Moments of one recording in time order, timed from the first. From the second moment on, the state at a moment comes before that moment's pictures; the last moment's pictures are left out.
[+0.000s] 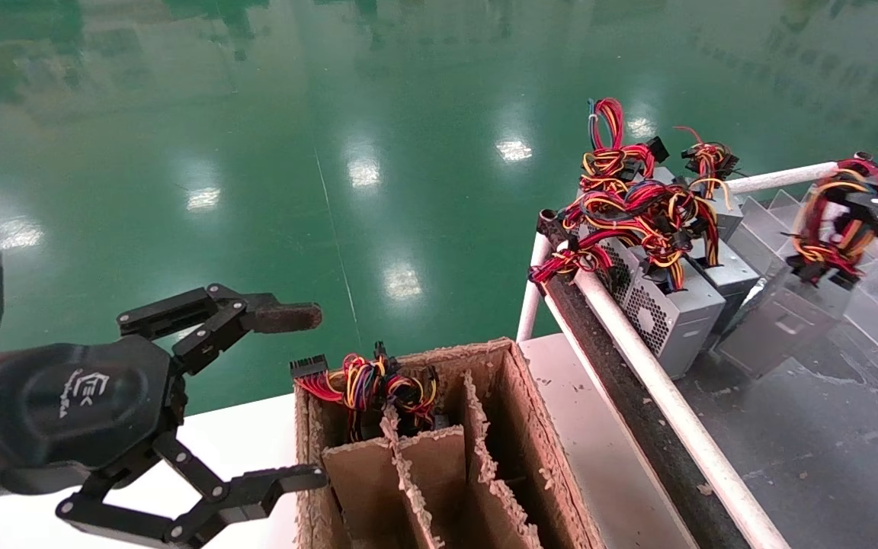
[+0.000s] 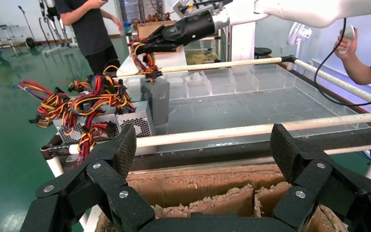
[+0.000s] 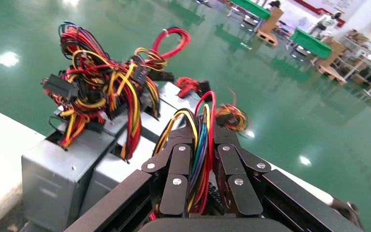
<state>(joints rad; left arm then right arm) -1.09 0.58 0.36 -1.26 0.67 1.46 -0.14 1.46 -0.61 -0.20 0.41 -1.17 -1.26 -0.33</state>
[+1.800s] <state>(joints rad) -1.09 0.58 0.36 -1.26 0.67 1.46 -0.14 1.73 -0.82 -0.28 0.02 -1.30 -1.21 -0.52</state>
